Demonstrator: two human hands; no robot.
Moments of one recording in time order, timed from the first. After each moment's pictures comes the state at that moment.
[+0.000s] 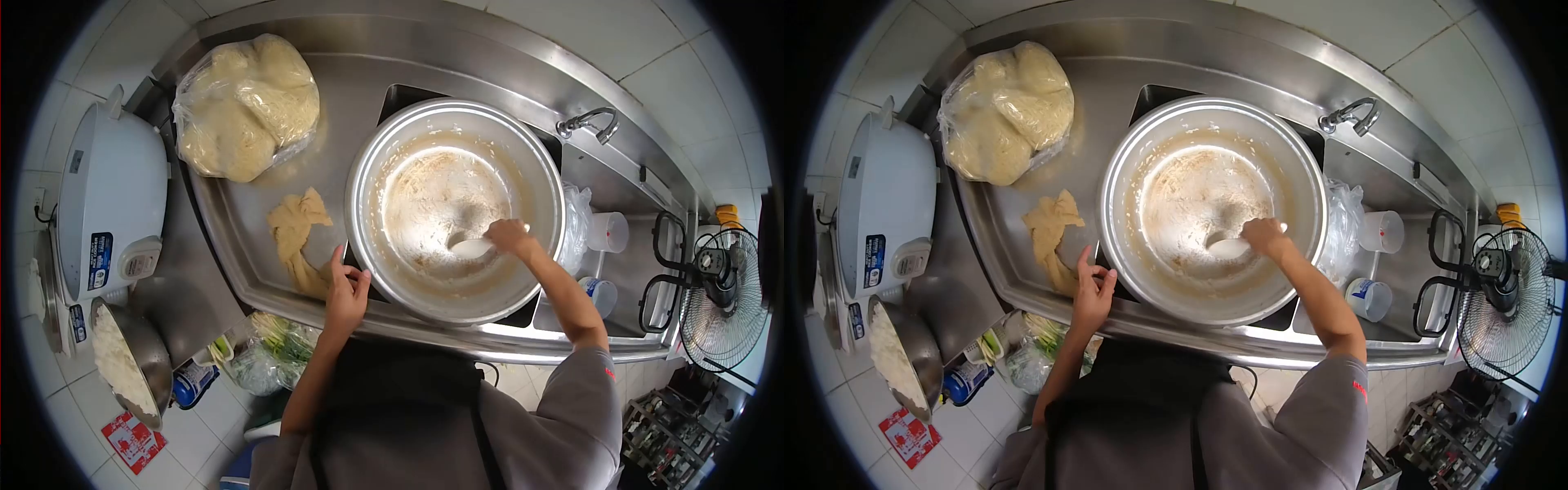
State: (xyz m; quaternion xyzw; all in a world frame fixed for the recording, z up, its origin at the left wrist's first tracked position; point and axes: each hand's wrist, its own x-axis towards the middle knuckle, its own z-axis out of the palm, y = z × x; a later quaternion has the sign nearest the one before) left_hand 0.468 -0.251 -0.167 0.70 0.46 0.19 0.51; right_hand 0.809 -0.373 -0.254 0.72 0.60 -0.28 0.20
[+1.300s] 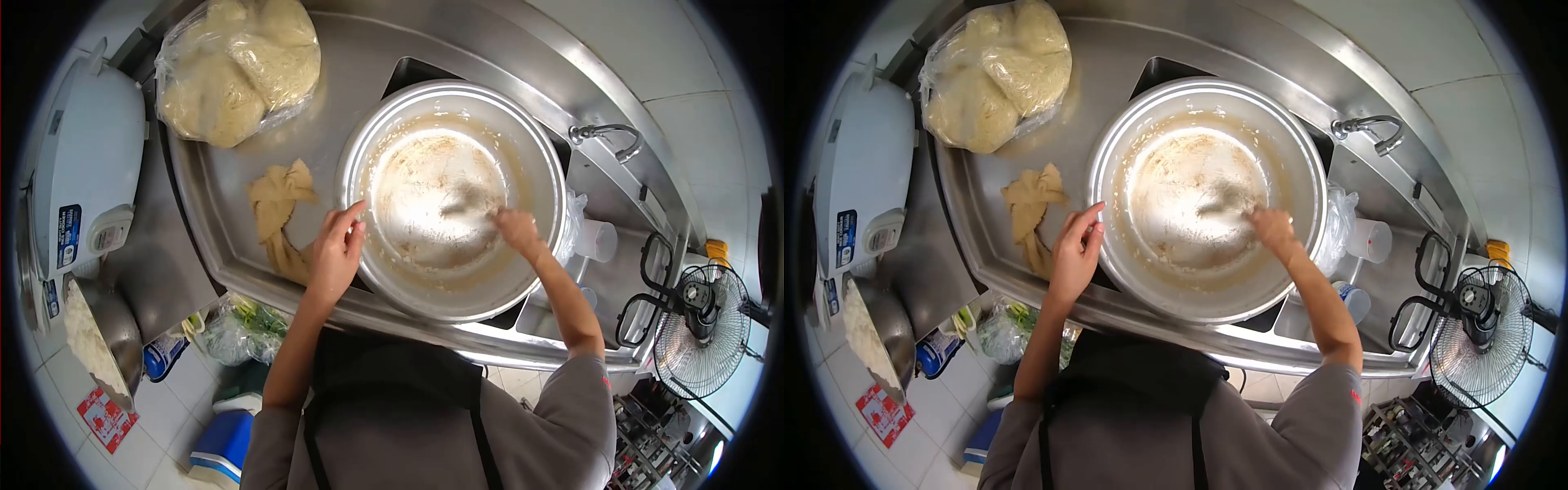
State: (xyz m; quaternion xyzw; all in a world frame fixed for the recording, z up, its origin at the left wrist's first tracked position) left_hand 0.511 -0.214 -0.142 0.77 0.42 0.20 0.43; right_hand 0.820 -0.370 -0.236 0.73 0.60 -0.22 0.24
